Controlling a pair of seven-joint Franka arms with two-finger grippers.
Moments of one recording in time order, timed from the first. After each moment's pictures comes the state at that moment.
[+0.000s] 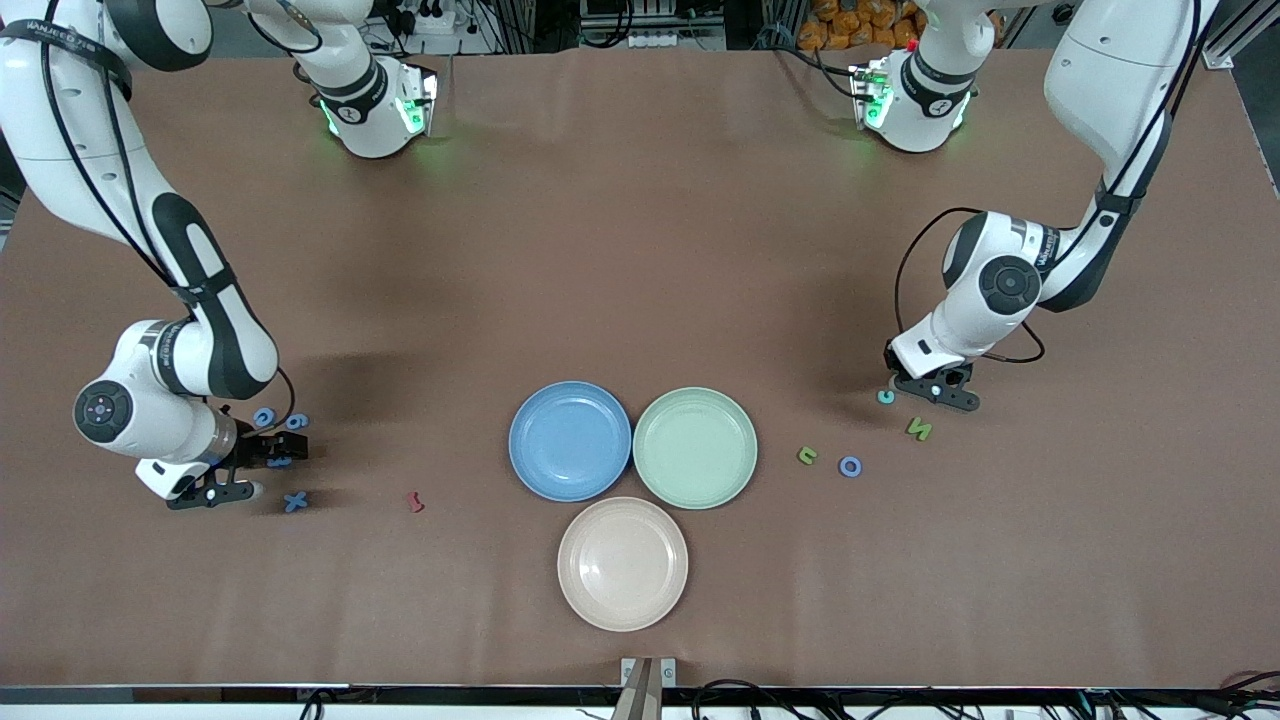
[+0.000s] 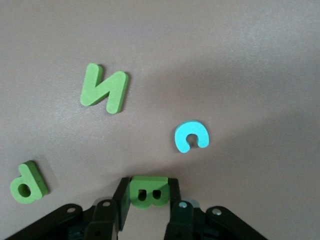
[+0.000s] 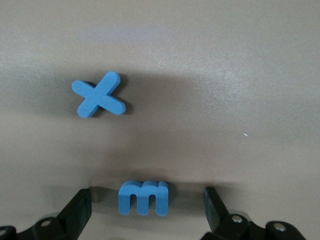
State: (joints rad) left arm 0.07 0.42 -0.22 -2.27 0.28 2.68 -0.03; right arm -0.24 0.74 0.12 -1.70 -0.12 2.40 -0.20
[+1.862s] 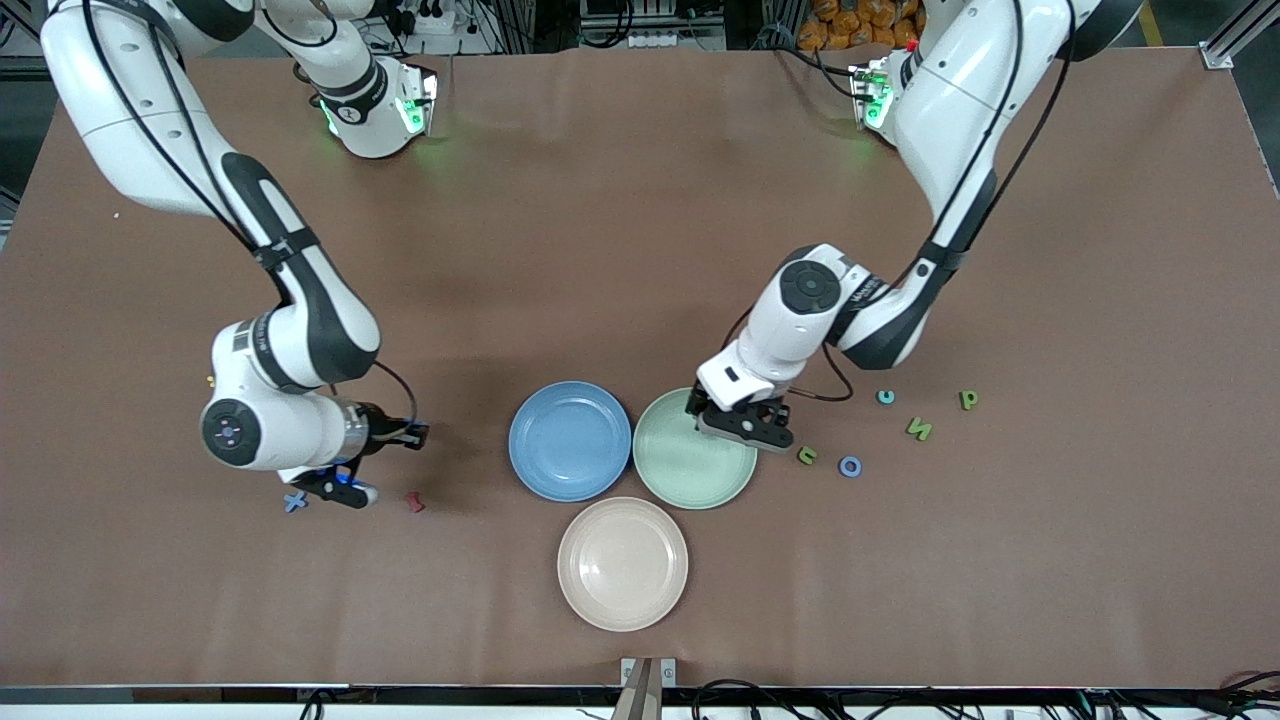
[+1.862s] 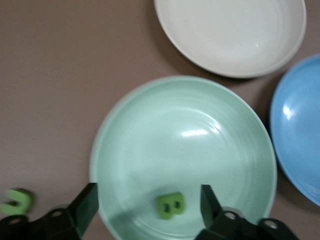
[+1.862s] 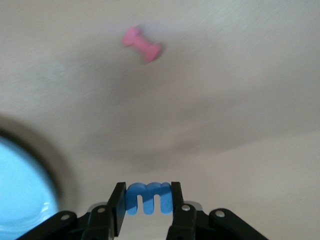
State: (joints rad) left arm -0.31 0.69 -0.28 -1.71 0.29 2.70 -0.48; right arm -0.10 0.72 0.37 -1.54 -0.04 2.03 0.54
